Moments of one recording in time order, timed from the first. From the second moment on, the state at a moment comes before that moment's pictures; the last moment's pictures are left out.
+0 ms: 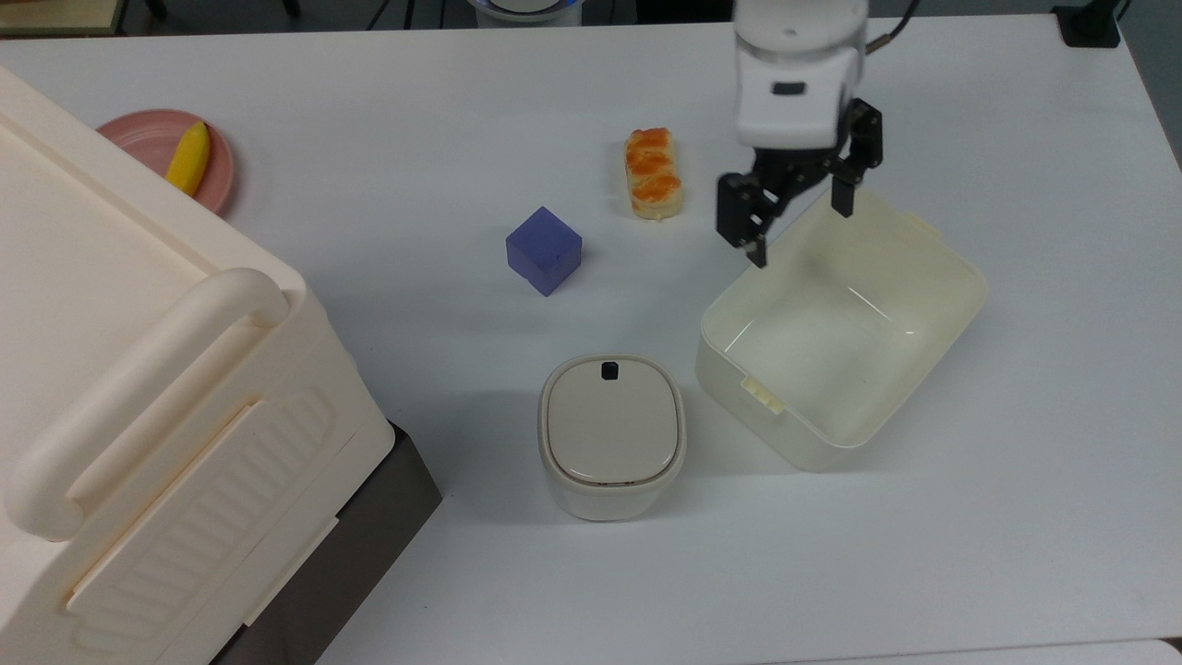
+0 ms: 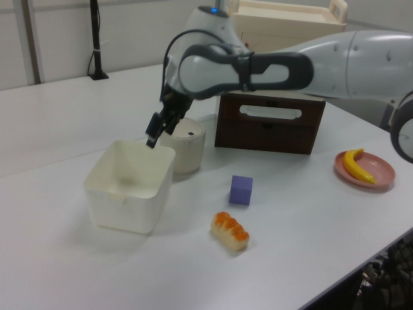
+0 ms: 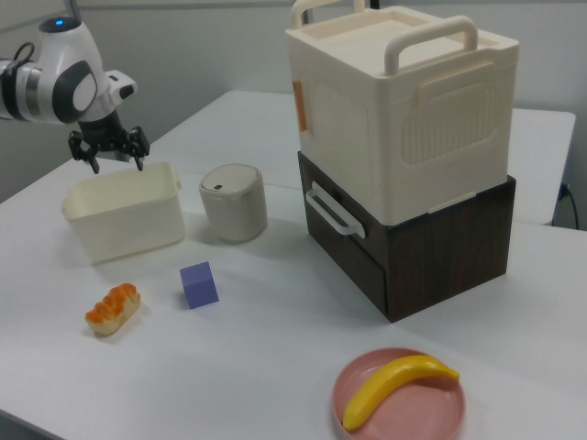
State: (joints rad) arm 0.37 0.33 0.00 -1.55 0.12 2.17 -0.25
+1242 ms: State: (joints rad) arm 0.43 0.45 0.00 -1.55 0.02 2.18 -0.52
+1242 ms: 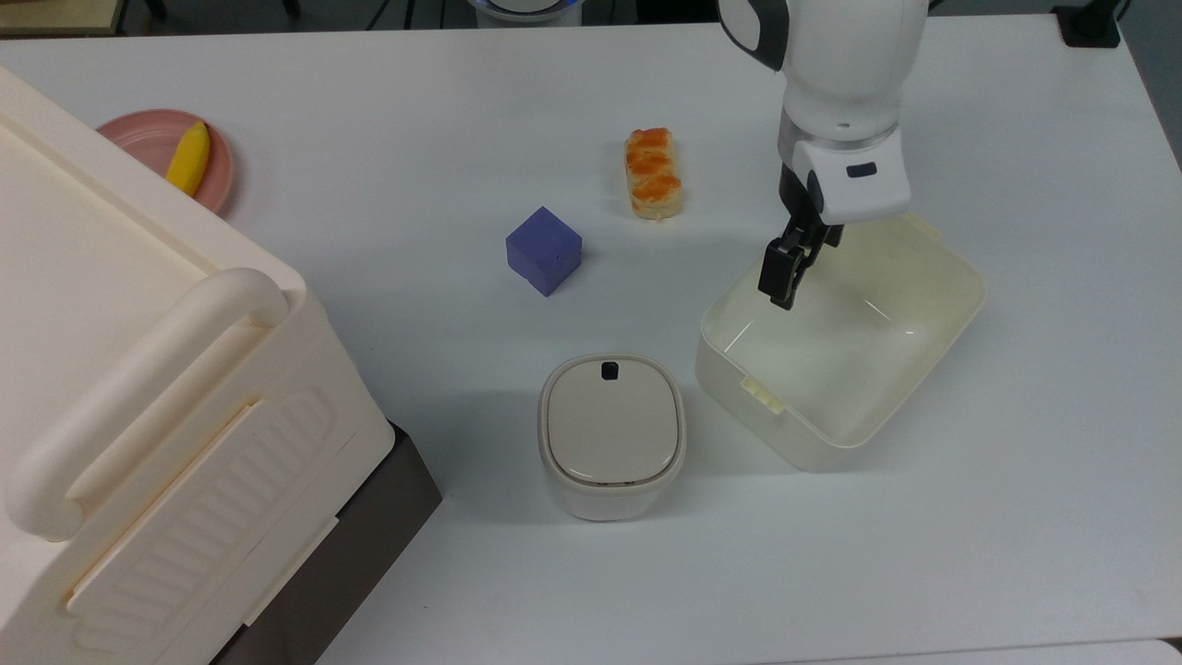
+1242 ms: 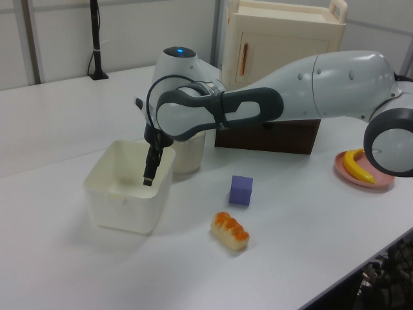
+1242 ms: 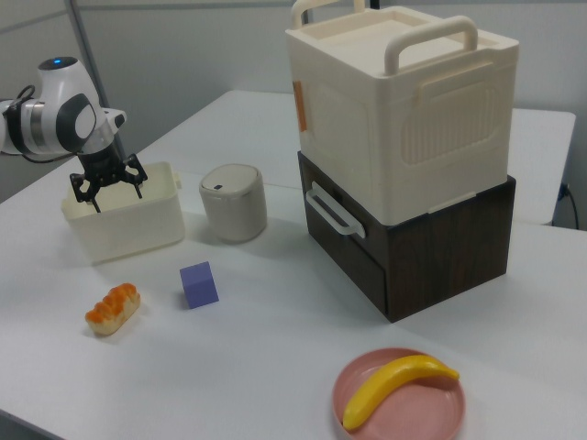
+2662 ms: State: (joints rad) arm 0.43 0.33 -0.07 -1.73 0.00 2.11 -0.69
